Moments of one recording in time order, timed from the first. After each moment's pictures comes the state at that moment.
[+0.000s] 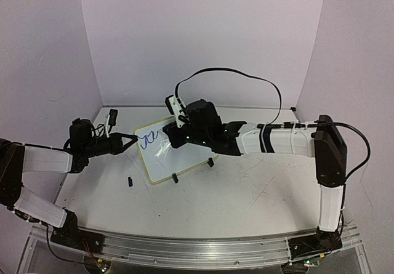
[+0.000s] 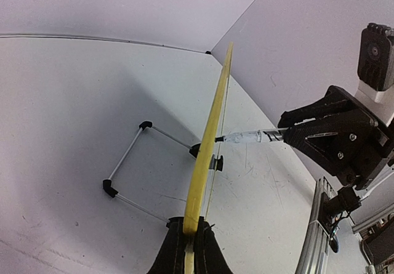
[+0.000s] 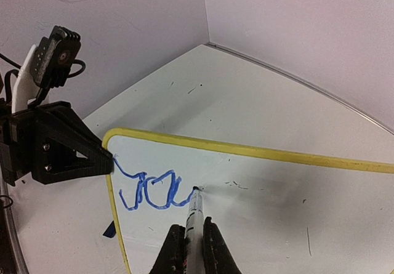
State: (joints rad) left arm -0.23 1.33 0.49 0.57 0.76 -0.42; right arm 1.00 2.02 1.58 0.08 0.11 0.18
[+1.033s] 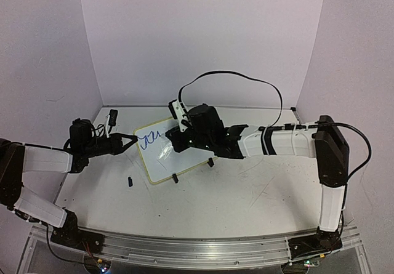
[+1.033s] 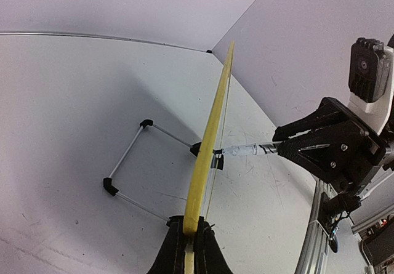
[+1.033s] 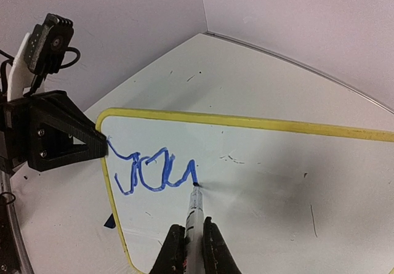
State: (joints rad) left arm -0.23 1.33 0.49 0.57 0.76 -0.42; right arm 1.00 2.00 1.51 0.10 0.10 0.23
